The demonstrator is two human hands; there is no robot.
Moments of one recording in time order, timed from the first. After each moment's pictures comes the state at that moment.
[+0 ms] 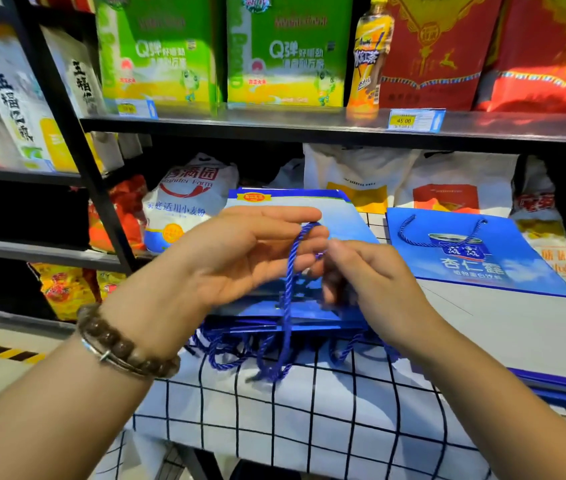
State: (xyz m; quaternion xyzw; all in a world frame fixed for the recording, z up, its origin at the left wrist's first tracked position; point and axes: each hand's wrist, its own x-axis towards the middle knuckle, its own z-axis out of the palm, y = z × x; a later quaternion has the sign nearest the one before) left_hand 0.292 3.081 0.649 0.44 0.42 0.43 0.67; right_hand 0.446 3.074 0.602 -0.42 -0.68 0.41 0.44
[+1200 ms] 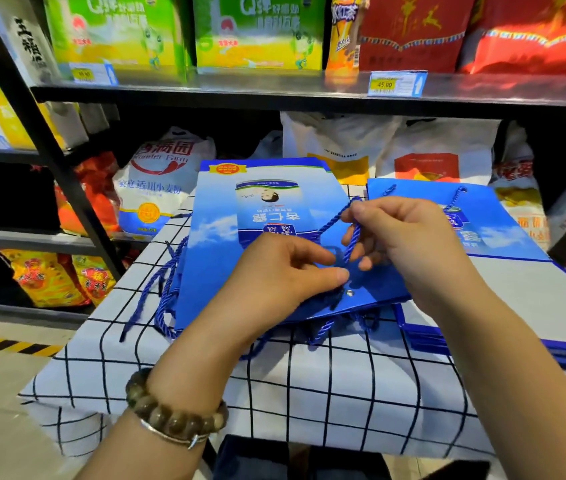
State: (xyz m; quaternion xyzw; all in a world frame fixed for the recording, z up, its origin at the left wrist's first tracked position) left_hand 0.339 3.068 0.593 0.65 0.53 0.36 0.42; right_hand 0.484 3.082 0.610 -0.49 -0.55 0.44 0.51
